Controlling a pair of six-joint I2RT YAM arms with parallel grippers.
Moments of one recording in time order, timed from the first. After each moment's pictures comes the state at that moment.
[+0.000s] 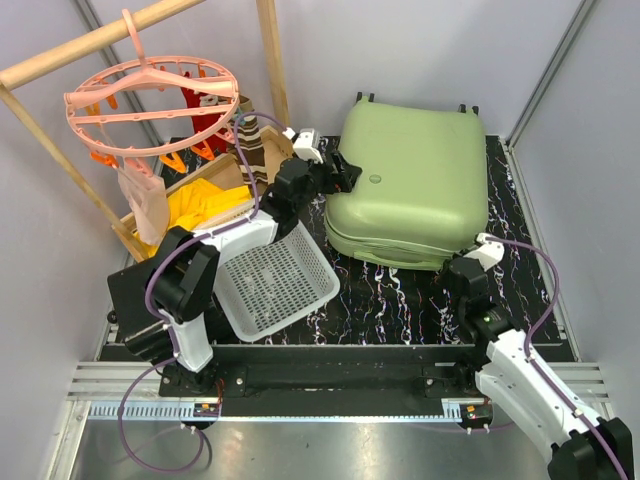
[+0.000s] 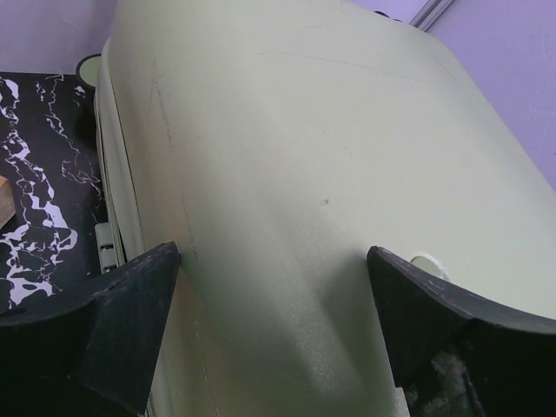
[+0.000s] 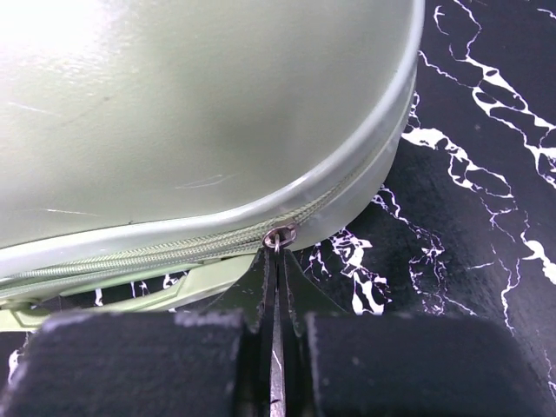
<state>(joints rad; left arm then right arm) -0.60 1.82 1.23 0.49 0.03 -0.51 0.38 0.63 0.32 -0.16 0.52 0.60</state>
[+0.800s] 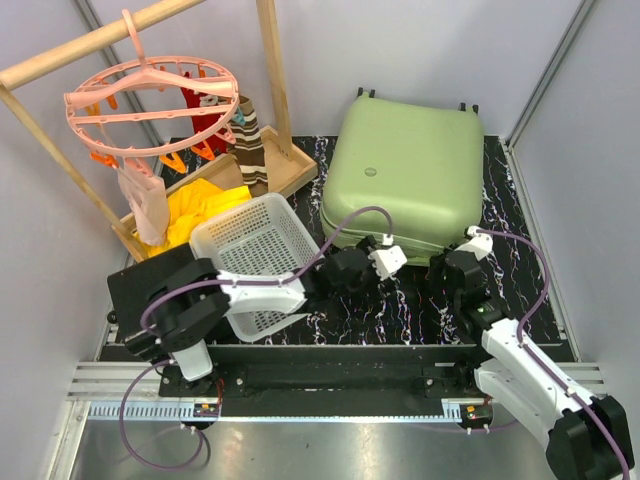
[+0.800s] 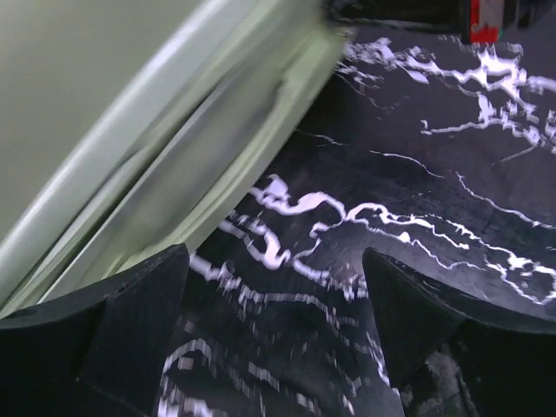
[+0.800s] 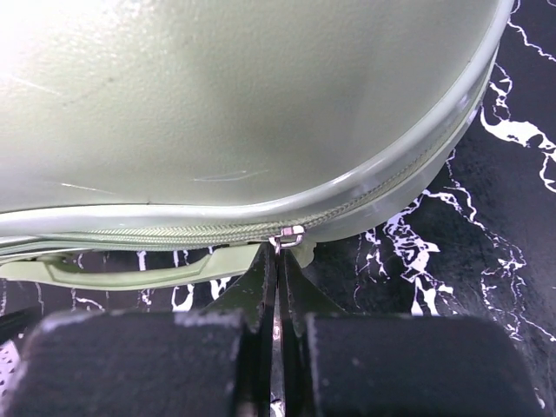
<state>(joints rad) -1.10 1.69 0.94 0.35 -0.10 0.15 0.38 0.76 0.34 -0.06 0.36 0.61</state>
